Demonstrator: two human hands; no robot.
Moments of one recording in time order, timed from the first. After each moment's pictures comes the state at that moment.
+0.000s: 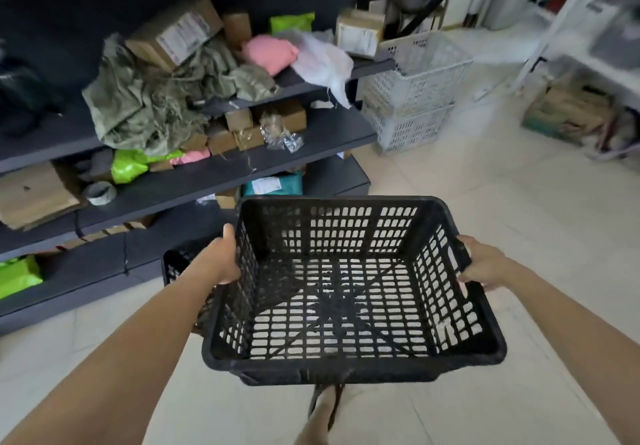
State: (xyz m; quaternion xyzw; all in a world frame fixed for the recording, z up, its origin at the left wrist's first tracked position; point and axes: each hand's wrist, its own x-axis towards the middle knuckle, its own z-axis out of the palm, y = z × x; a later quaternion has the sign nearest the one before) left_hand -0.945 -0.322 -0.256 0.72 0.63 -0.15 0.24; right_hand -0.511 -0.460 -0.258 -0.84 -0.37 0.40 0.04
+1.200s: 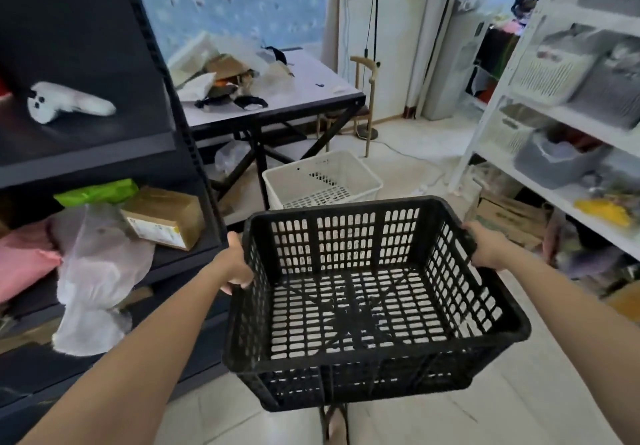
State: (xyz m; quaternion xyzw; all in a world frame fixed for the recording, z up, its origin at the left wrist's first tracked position) left_hand -0.275 0.087 -0.155 0.66 0.67 -0.09 0.35; right_hand 0.159 -0.046 -0.140 -0.86 -0.46 0.23 0.02
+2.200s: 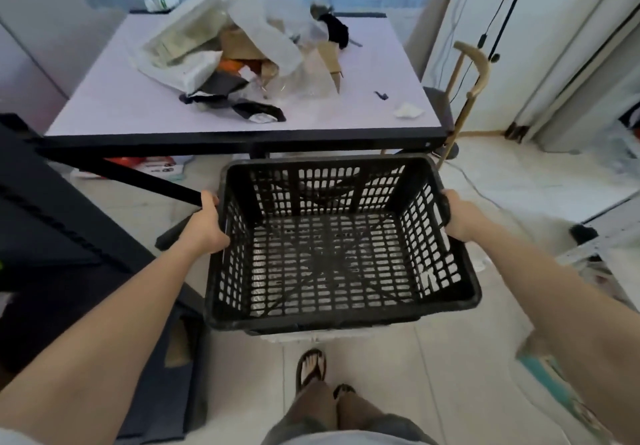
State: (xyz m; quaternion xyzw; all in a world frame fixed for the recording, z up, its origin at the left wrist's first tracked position) left_hand -0.111 0.582 -0.233 0.57 0.76 0.10 0.28; right_hand 0.356 0.611 -0.202 -0.76 -0.60 0.25 0.01
